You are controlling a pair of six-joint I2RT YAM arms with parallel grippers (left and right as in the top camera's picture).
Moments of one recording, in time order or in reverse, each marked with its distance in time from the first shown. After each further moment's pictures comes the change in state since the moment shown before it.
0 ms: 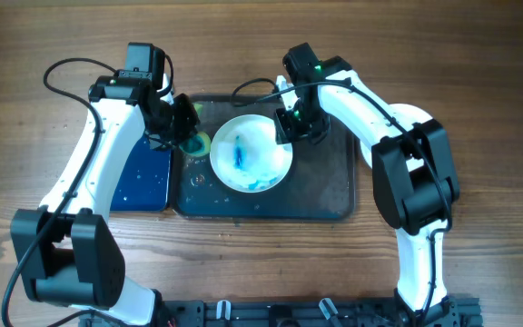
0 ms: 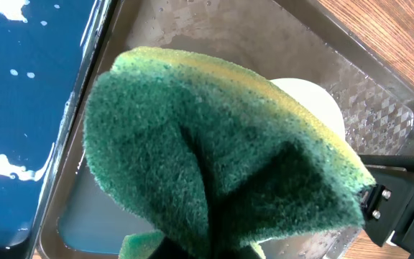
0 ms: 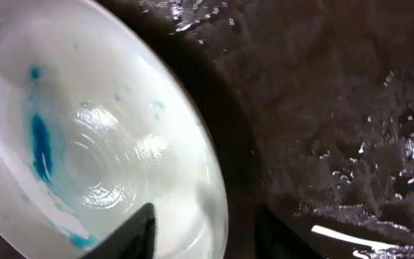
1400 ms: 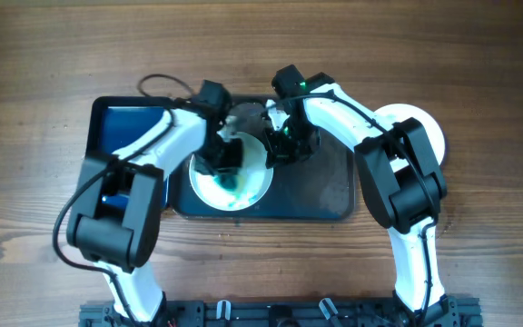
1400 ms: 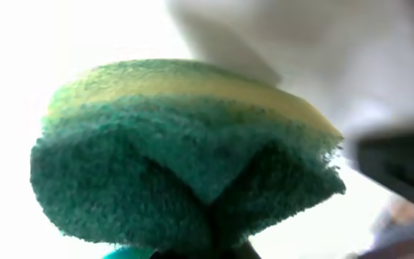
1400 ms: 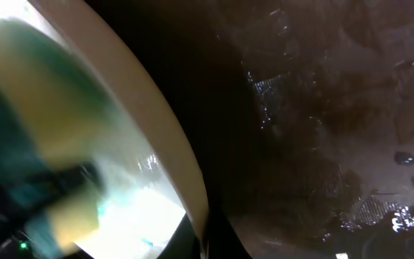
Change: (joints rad) left arm -0.249 0.239 -0.146 0.169 0.085 0.311; right arm 0.057 0.045 -0.073 -0.007 -0.224 0.133
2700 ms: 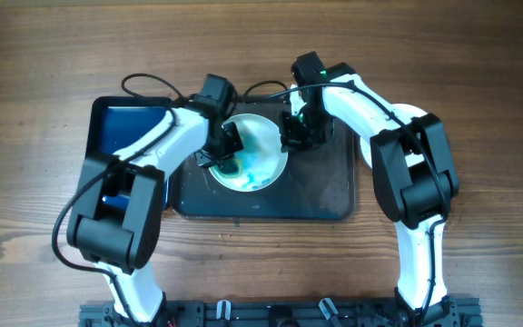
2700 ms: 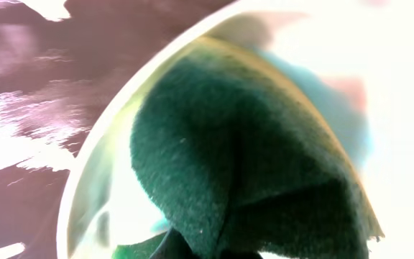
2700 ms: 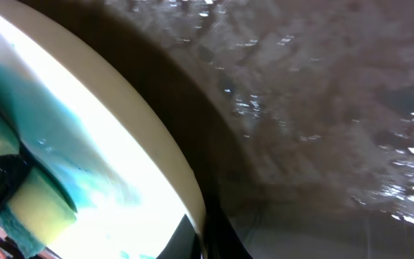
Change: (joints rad) left arm 0.000 -0.006 0.023 0.067 -0.295 -0.462; right arm -0.088 -0.007 0.016 0.033 0.077 0.130
